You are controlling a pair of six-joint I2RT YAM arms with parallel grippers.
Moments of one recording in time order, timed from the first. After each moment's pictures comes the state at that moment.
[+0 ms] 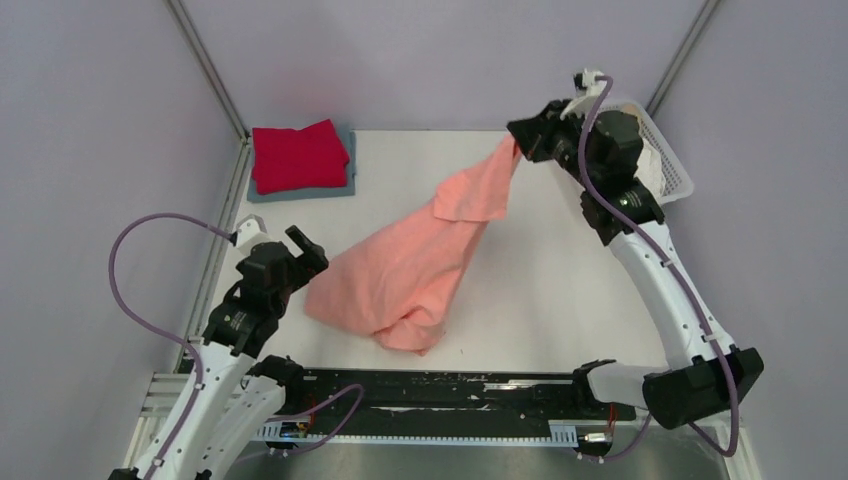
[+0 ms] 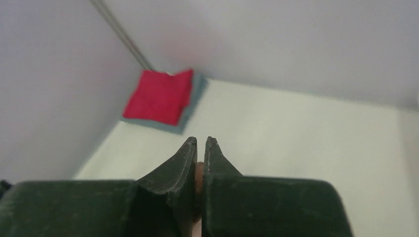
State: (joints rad) left arm -0.33 0.58 0.67 -0.62 -0.40 -0.74; right arm 0.34 1.31 1.50 -0.13 -0.27 0.34
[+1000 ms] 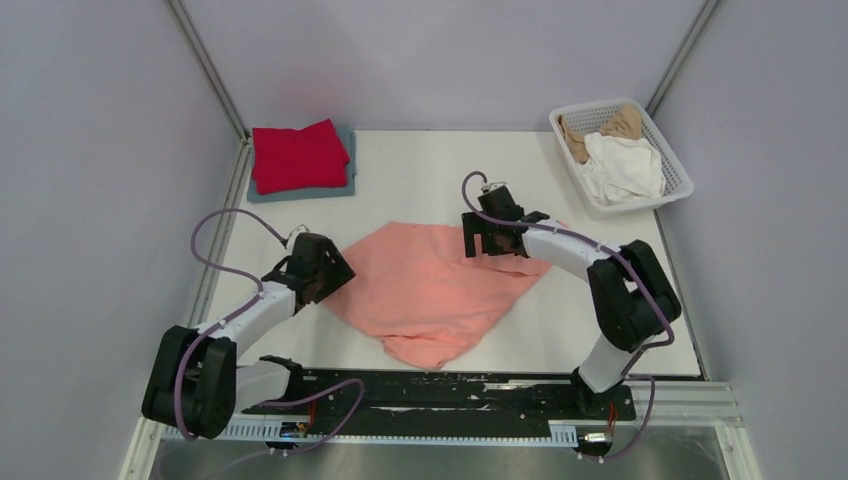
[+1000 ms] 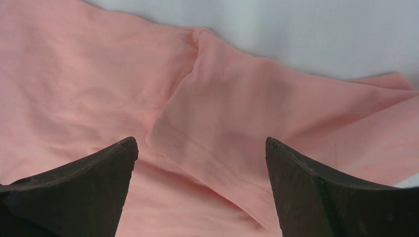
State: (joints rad) left arm -0.27 1.16 0.48 -0.24 -0.13 -0.85; right arm 0.51 1.65 1.04 -0.32 0.17 0.32
